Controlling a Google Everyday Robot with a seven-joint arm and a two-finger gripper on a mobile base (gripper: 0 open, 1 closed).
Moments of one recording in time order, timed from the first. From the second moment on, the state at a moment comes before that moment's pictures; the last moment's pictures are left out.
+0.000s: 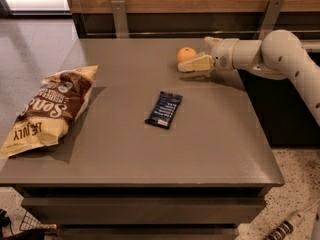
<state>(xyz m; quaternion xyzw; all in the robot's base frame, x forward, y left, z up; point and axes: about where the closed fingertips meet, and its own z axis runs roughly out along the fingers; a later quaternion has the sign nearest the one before) 0.769 -0.126 0.858 -0.38 0.70 0.24 0.55</state>
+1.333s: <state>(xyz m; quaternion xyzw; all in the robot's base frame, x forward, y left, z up) 0.776 -0.098 0.840 -0.38 0.70 0.27 0.54</state>
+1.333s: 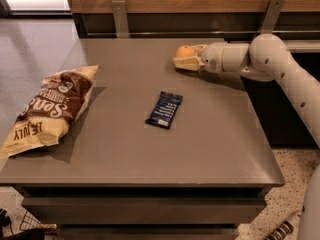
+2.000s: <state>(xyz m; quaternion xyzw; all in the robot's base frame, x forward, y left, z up) 0.768 -0.100 0.906 -0.42 0.68 0.24 0.55</state>
